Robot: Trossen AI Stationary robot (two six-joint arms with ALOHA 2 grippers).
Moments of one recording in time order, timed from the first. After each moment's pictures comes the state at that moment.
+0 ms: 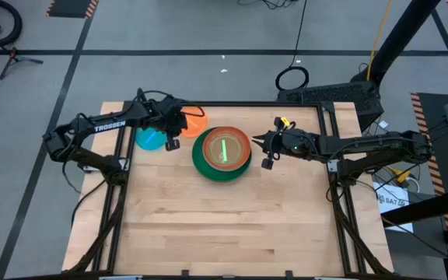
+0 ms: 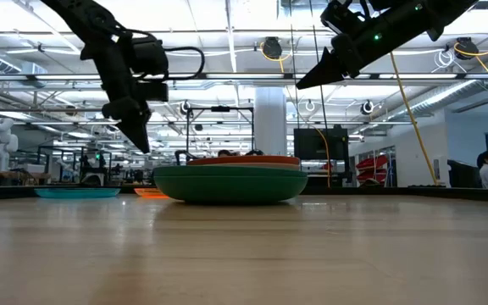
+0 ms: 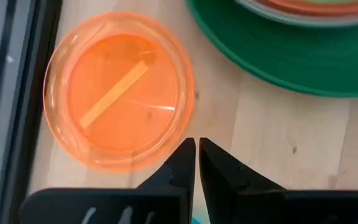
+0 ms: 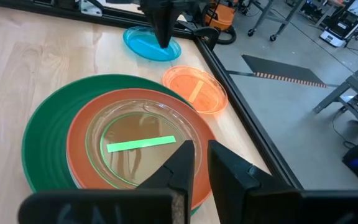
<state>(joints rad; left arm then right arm) 0.62 1.37 0.89 -0.64 0.05 0.47 -0.11 1.16 0.66 0.07 0.31 -0.20</state>
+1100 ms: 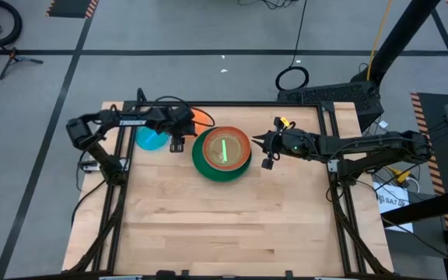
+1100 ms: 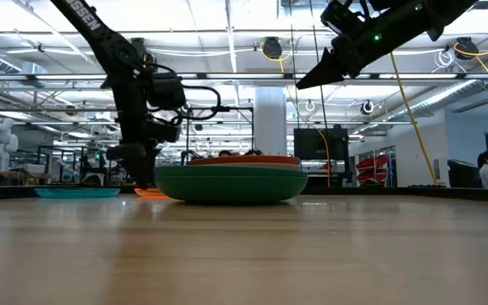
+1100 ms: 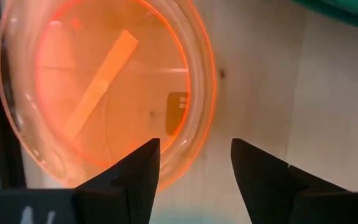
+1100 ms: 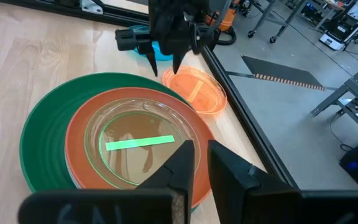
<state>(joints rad) 0.60 1.63 0.89 -0.51 -0.11 0.63 -0.11 1.16 0.66 0.07 0.31 -0.22</state>
